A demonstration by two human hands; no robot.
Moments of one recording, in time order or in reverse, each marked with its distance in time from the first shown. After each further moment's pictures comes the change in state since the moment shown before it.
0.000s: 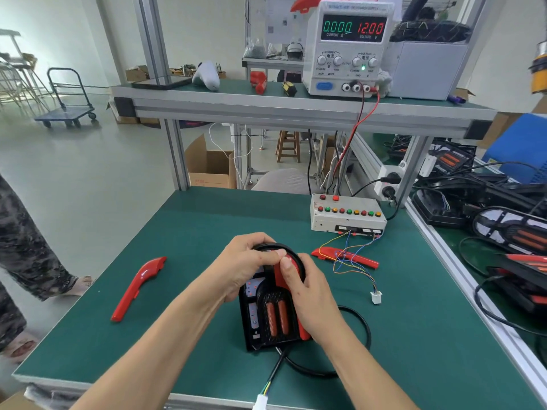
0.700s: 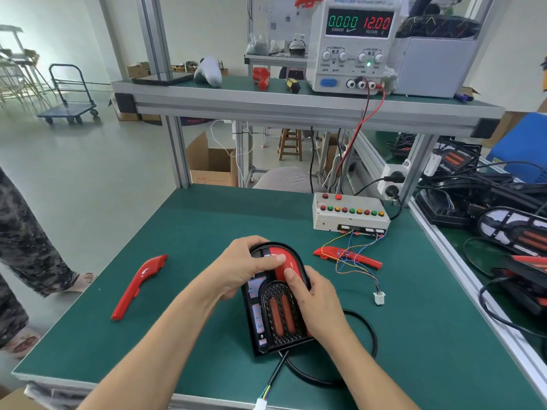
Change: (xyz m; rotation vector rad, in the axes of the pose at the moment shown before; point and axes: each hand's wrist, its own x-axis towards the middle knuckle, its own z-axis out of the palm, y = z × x) left_hand 0.013 -0.020 -0.010 0.050 0.020 -0.051; right_hand 0.003 0.029 -0.004 -0.199 -0.003 0.043
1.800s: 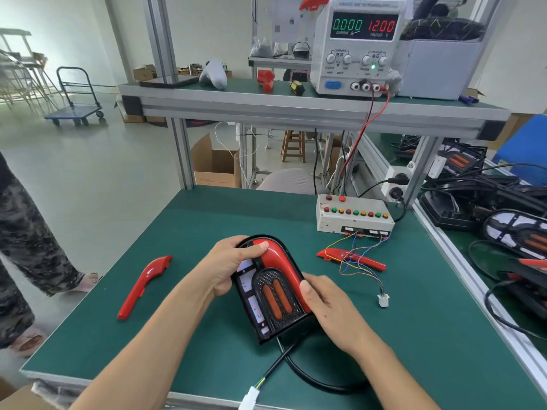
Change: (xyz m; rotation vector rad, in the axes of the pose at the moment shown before) left_hand 0.007 -0.004 -0.022 -0.321 0.074 -0.148; right_hand -0.006 0.019 -0.027 -0.013 -0.258 -0.061
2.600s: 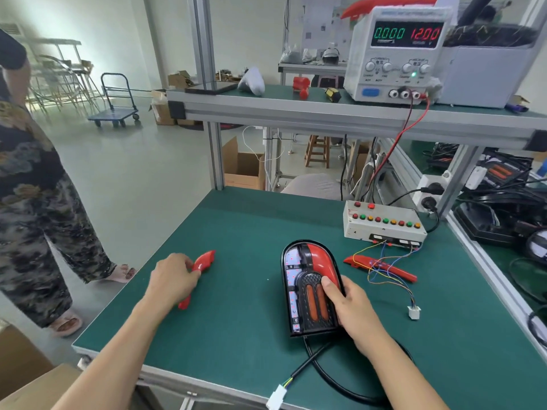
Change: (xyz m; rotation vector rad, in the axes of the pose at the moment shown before) left_hand -0.038 -0.013 -0.136 1.105 0.639 -0.050; right_hand 0.028 0.017 0.026 0.359 0.152 0.209
